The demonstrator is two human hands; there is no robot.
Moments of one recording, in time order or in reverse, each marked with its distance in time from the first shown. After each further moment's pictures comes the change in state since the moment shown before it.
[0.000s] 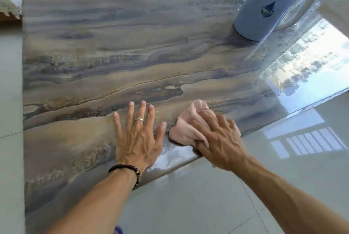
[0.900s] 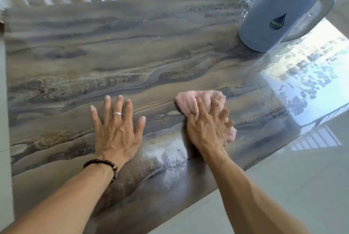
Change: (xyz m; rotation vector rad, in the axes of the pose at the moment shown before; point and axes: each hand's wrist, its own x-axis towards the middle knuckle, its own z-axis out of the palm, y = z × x) left_hand 0.095 -0.049 -0.023 0.062 -0.006 -0.021; right_hand 0.124 -0.016 -0.007 0.203 0.010 0.710
